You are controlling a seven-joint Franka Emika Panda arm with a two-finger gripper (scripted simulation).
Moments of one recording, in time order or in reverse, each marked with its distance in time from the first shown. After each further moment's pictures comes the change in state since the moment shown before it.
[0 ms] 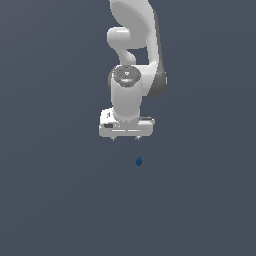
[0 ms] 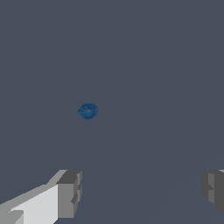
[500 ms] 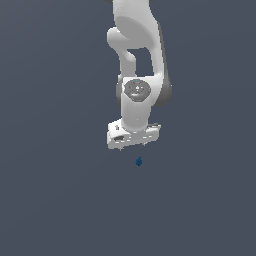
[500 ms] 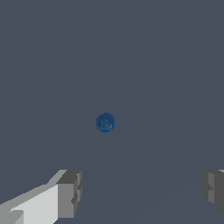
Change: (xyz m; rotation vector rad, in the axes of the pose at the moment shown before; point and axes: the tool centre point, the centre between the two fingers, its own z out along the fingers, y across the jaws) arm 0.023 -0.027 0.027 0.004 0.011 -0.181
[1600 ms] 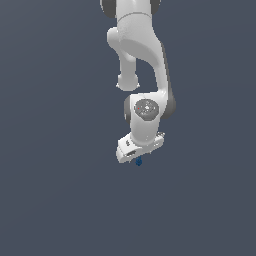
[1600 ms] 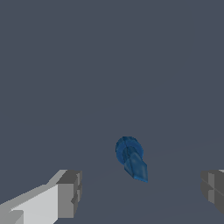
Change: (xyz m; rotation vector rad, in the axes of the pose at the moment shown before) arm 0.027 -0.029 0.050 0.012 0.018 -0.199
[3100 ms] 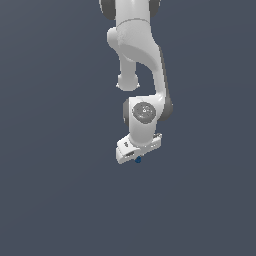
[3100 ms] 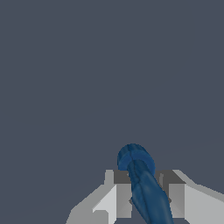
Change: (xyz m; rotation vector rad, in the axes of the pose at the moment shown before) arm -0.008 0.002 0.018 0.001 -0.002 -0.004
